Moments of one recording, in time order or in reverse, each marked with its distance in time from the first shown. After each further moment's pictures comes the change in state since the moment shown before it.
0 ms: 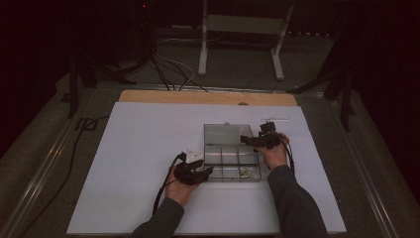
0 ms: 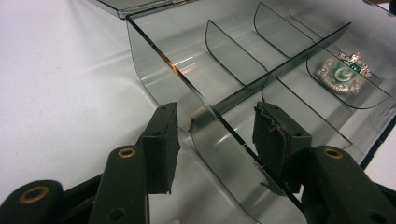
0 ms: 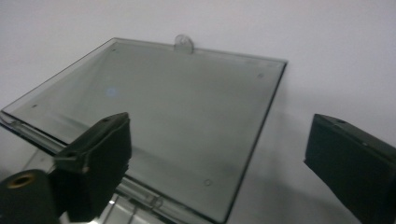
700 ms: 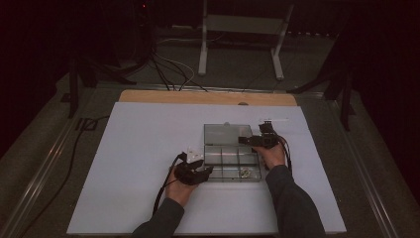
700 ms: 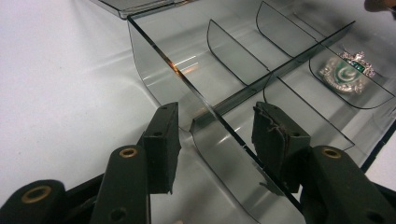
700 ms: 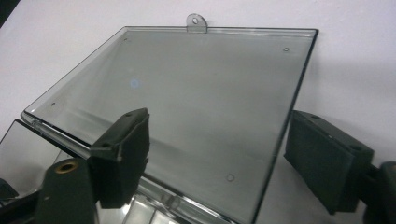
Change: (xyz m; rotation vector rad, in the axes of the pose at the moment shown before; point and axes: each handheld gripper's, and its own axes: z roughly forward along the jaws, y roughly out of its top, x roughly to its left) left arm -0.001 0.001 0.000 0.007 0.011 0.001; right arm -0.002 -0.001 0.010 0.066 0.076 0.098
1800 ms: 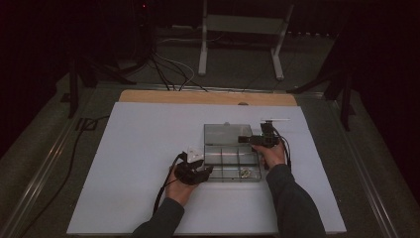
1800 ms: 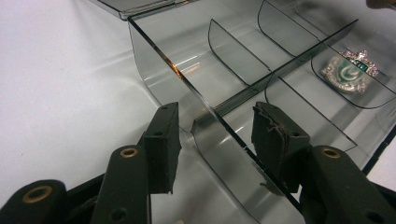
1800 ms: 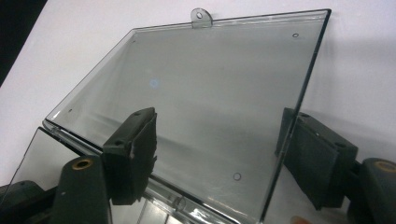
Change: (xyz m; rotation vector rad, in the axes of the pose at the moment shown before) left arm 0.000 0.001 0.000 0.007 0.007 0.007; right arm -0.008 0.001 0.002 0.025 0.079 0.094
